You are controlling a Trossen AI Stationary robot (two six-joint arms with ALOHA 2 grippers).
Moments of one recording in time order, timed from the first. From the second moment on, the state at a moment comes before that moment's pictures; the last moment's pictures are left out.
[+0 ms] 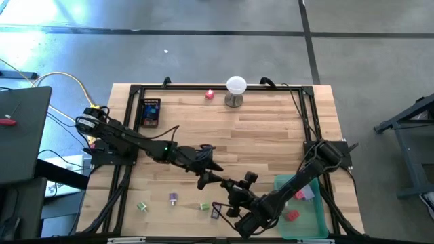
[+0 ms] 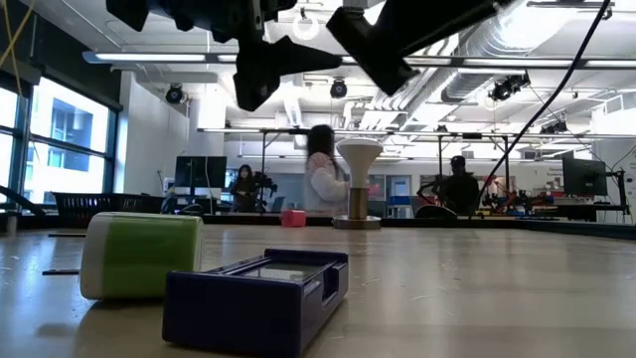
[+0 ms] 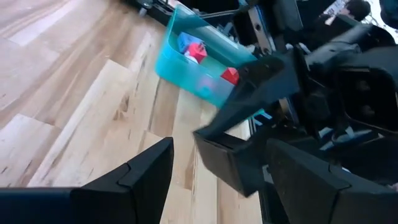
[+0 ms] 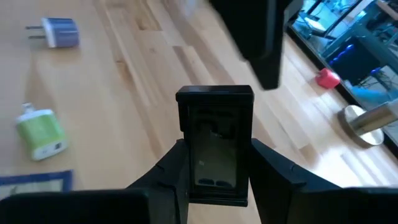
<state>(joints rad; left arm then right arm) -0.29 1.55 0.88 0.39 -0.02 -0.70 0.69 2.08 1.64 -0.88 1.02 0.88</state>
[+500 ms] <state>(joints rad) -0.29 1.55 0.88 0.39 -0.02 -0.70 0.63 2.08 1.64 -0.87 1.03 0.80</state>
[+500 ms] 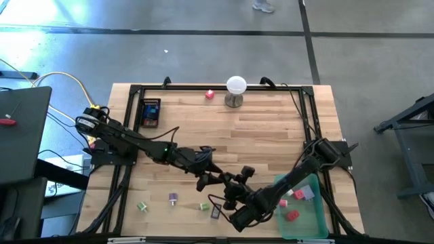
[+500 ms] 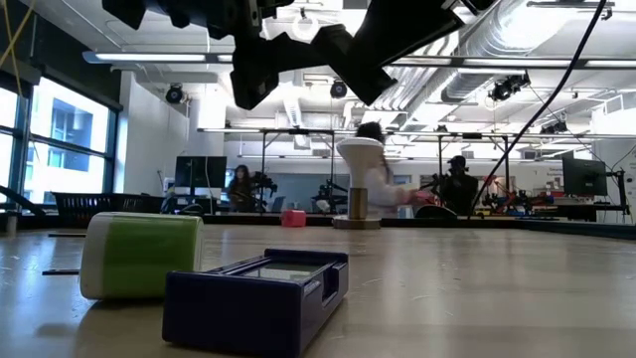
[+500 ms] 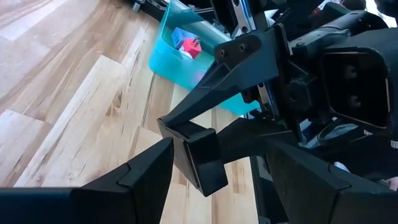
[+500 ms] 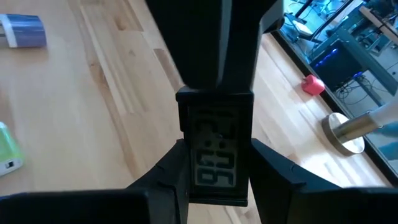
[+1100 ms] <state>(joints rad) -0.29 1.55 0.88 0.38 -0.04 -0.71 0.63 2.08 1.64 -0.85 1.08 0.76</state>
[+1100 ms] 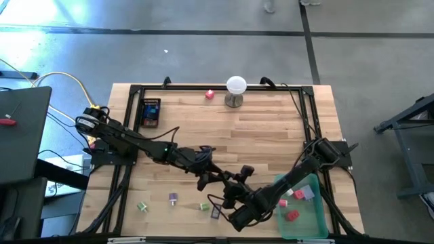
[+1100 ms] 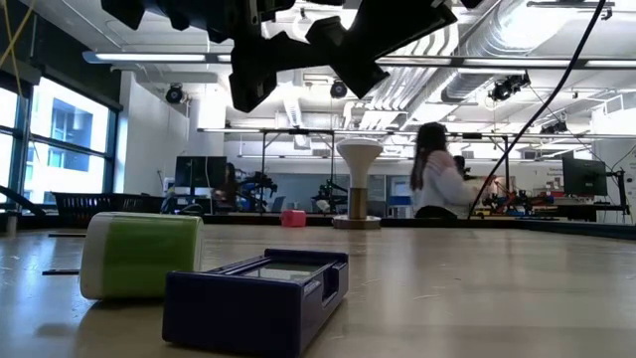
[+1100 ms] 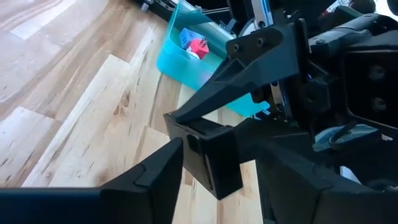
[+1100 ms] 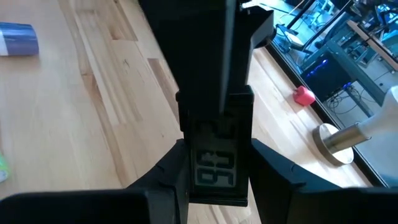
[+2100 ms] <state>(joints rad) -0.29 1.57 0.88 0.36 -0.11 -0.66 0.62 2.07 1.64 -0.82 1.07 0.70</state>
